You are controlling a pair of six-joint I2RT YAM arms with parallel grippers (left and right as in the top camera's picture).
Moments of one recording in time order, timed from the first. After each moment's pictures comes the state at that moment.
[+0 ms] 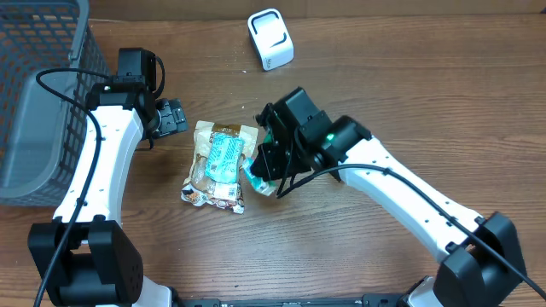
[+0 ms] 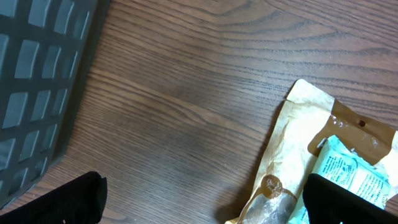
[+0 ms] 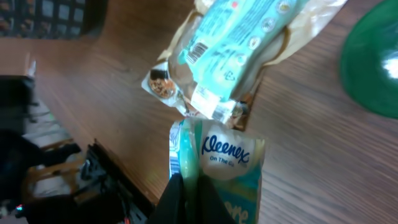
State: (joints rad) left arm 0.01 1.70 1.43 -1.00 -0.19 -0.33; right arm 0.68 1.69 1.33 -0.72 -0.50 0.46
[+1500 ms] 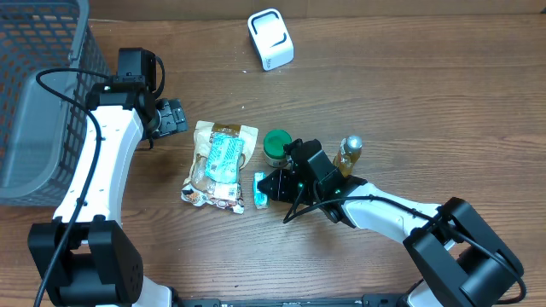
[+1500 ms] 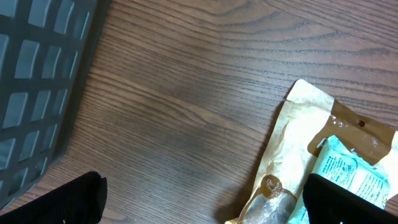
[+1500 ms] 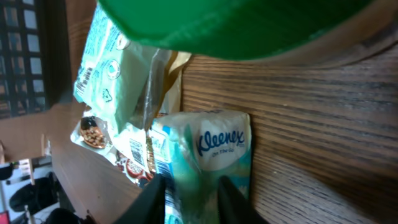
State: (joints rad) left arm 0.01 1.70 1.43 -1.00 -0.19 -0.33; right arm 0.68 1.71 0.74 0.13 -0.40 0.88
